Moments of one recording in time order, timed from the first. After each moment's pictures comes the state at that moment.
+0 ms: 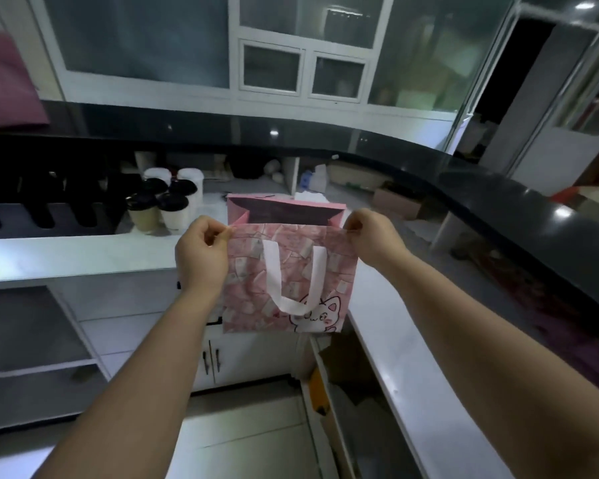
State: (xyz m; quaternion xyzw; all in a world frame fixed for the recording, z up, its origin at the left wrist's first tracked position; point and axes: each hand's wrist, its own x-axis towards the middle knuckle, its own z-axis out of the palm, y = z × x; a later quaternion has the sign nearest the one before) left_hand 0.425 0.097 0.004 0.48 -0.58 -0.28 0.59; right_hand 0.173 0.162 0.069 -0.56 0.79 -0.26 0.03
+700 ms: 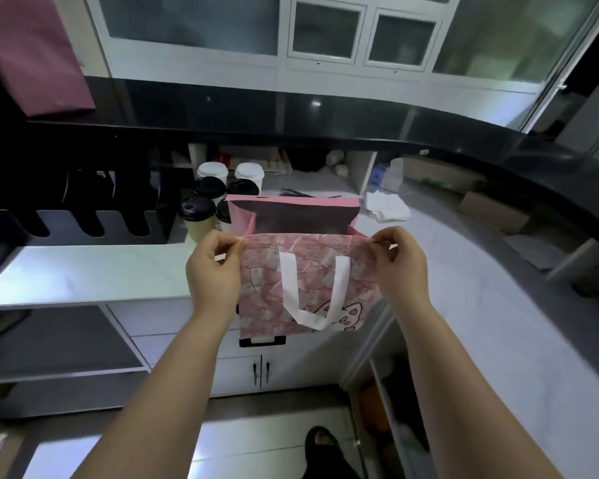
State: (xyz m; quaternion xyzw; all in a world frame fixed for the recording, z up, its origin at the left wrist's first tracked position) left_hand 0.521 -0.076 -0.041 0.48 -0.55 -0.28 0.62; right_hand 0.270 -0.022 -0.012 -0.49 0.71 -0.49 0.08
